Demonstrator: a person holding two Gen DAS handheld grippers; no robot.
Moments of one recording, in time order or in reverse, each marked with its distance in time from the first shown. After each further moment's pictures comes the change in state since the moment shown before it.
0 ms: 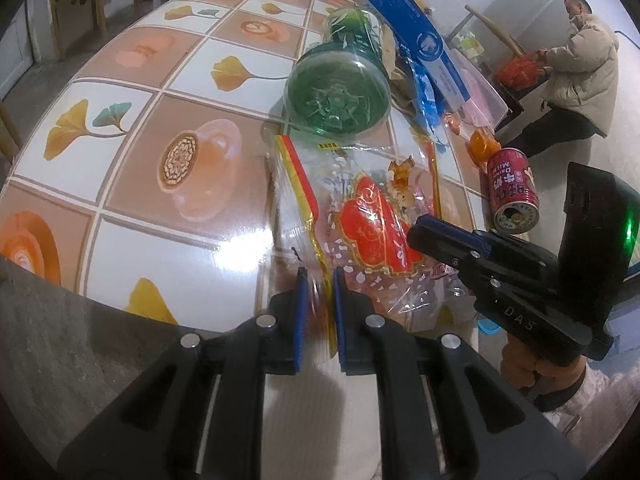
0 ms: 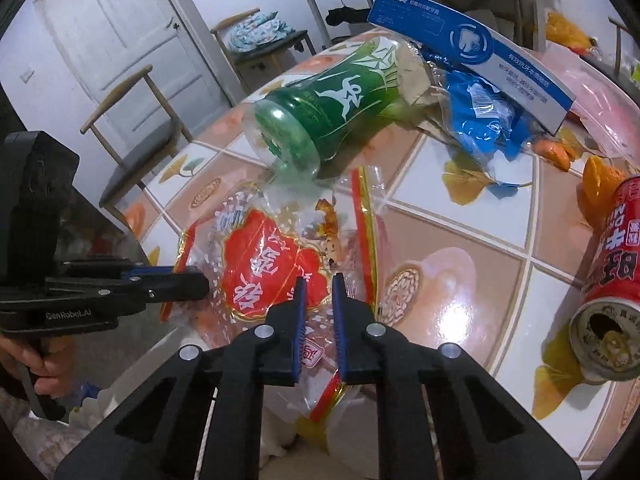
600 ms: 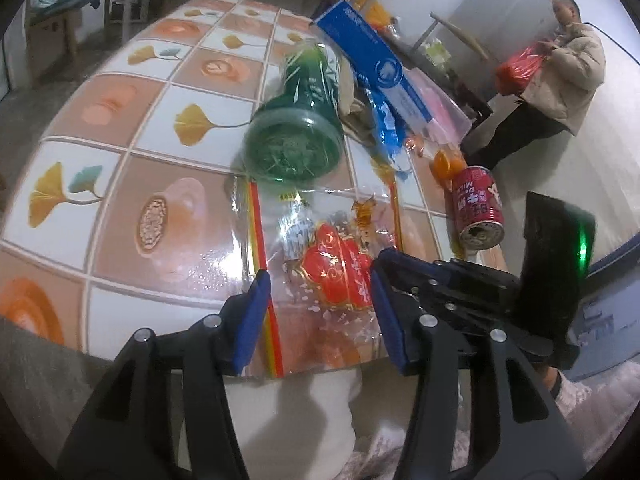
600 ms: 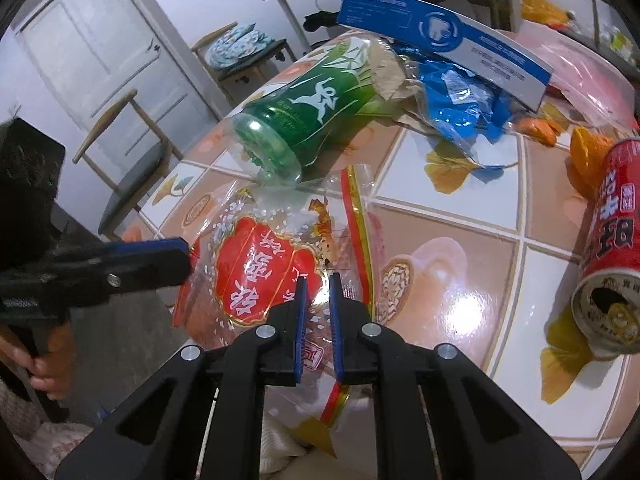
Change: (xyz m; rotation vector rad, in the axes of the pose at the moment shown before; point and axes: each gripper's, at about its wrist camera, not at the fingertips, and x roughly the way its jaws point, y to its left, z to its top) left arm -0.010 -0.012 0.022 0.079 -0.052 -0.091; right arm -0.003 -0.010 -0.004 0.121 -0.032 0.000
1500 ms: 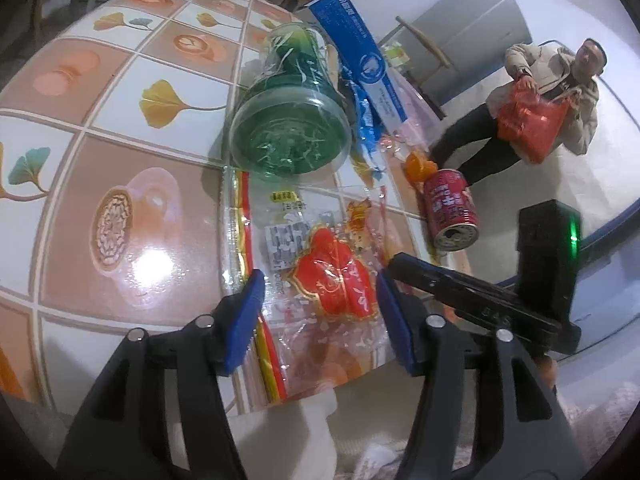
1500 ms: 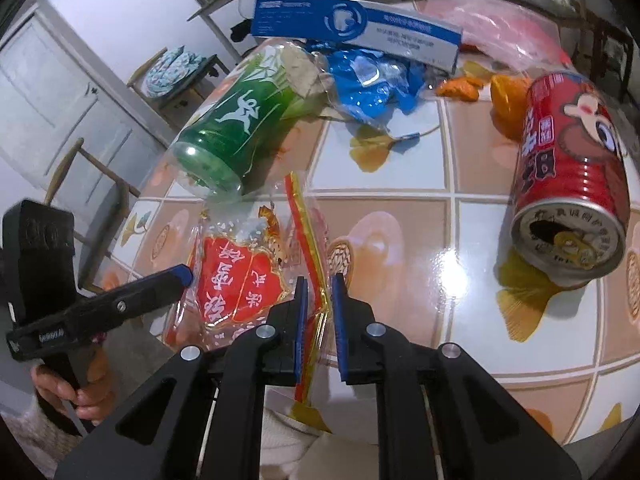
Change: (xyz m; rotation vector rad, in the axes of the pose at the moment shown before) left arm 0.024 0.034 0.003 -0.021 0.007 -0.263; right arm -0.013 -0.018 -0.002 0.243 0.010 -0.120
